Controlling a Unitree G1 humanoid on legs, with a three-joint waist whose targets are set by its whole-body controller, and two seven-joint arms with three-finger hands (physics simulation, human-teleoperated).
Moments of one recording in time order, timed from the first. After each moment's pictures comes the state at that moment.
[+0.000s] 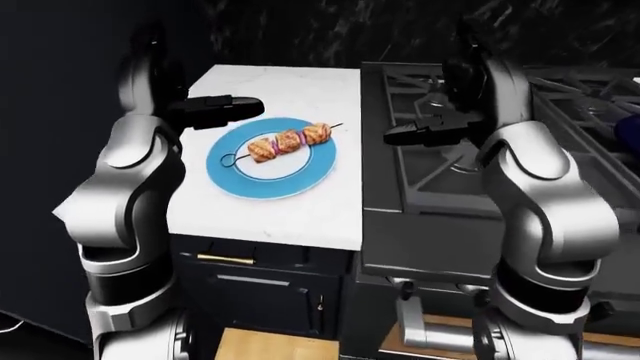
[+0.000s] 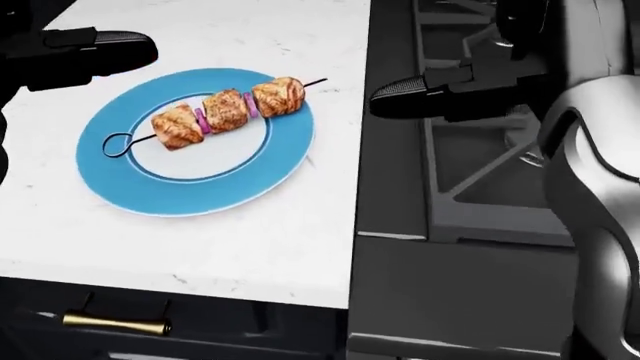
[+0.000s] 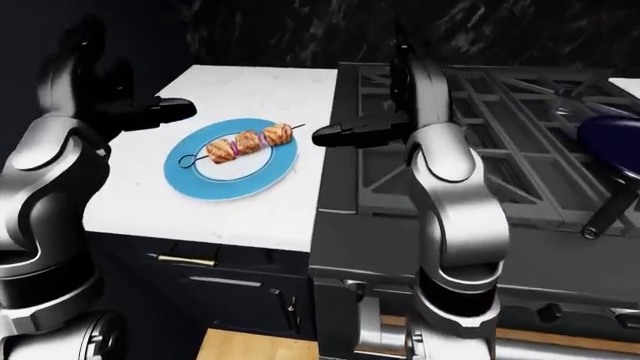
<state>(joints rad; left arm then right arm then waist) -0.81 0.34 0.22 -0.23 -0.29 0.87 0.23 -0.78 -0.25 -0.13 -0.45 0.09 1.00 -0.02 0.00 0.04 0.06</state>
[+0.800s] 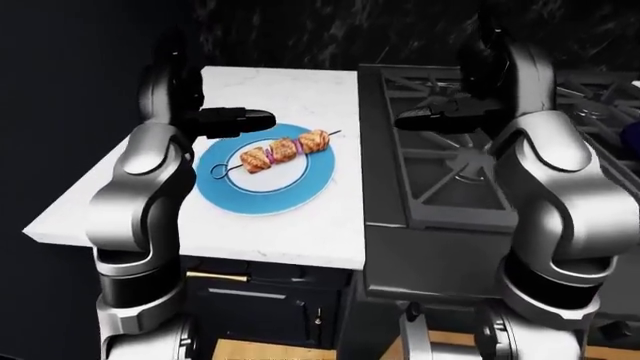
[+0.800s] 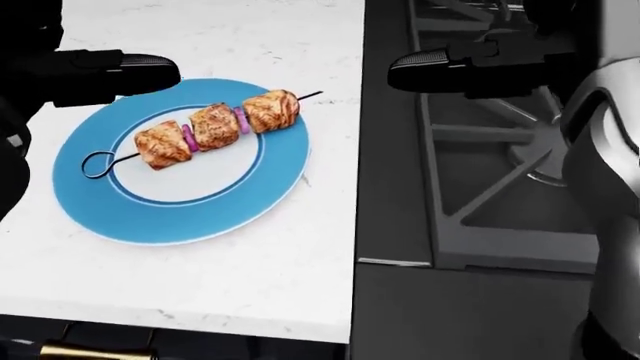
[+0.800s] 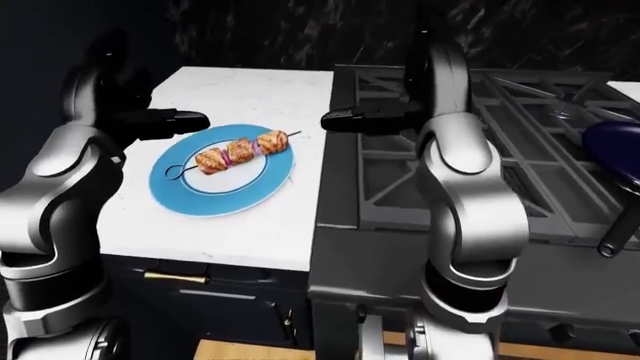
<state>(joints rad) -0.78 0.32 0.19 -0.22 -0.27 0.84 0.17 -0.82 -0.26 -0.17 -0.46 0.12 1.04 -0.07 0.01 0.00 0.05</state>
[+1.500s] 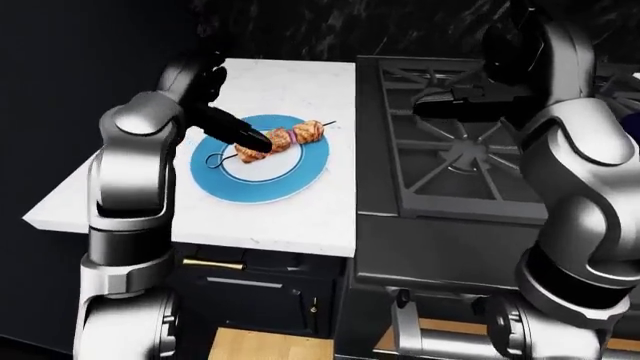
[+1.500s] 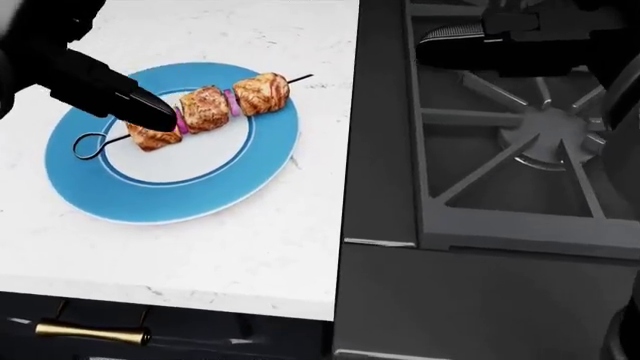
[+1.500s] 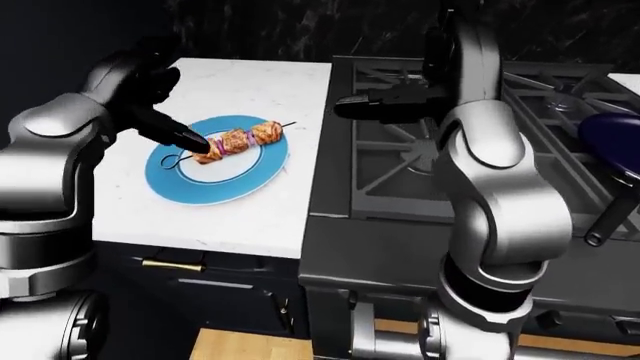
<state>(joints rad) -0.94 0.44 0.06 0.01 0.15 0.83 -0.45 -0.85 -0.34 -0.22 -0.50 0.22 1.09 -0.13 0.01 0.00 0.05</state>
